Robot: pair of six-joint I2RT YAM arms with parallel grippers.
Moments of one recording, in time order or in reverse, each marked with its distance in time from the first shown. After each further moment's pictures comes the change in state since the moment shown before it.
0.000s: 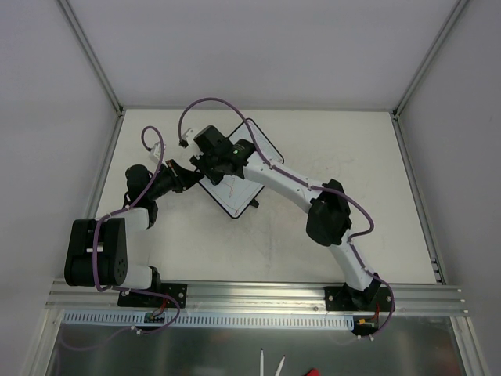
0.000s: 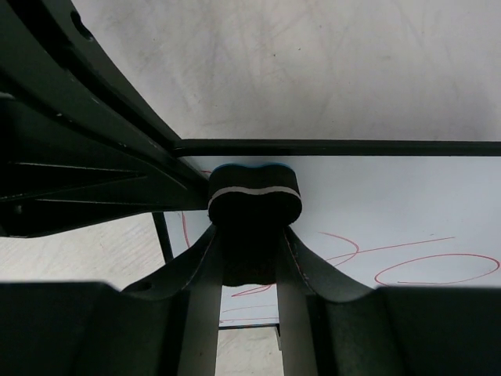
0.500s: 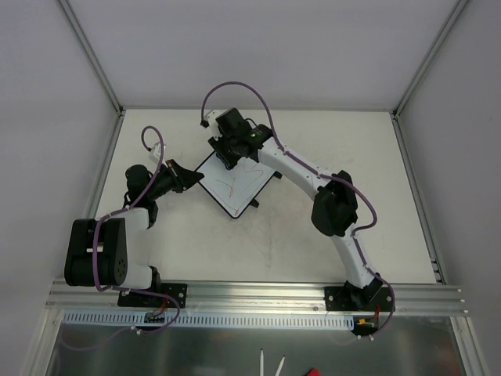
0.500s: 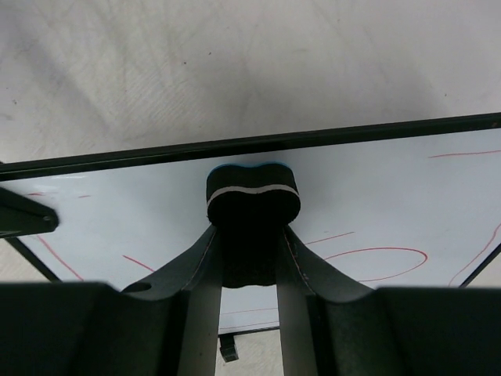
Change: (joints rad) left arm 0.000 0.000 -0.001 0.006 0.002 -0.002; right arm -0.150 0.007 -0.001 0.034 -0.052 -0.003
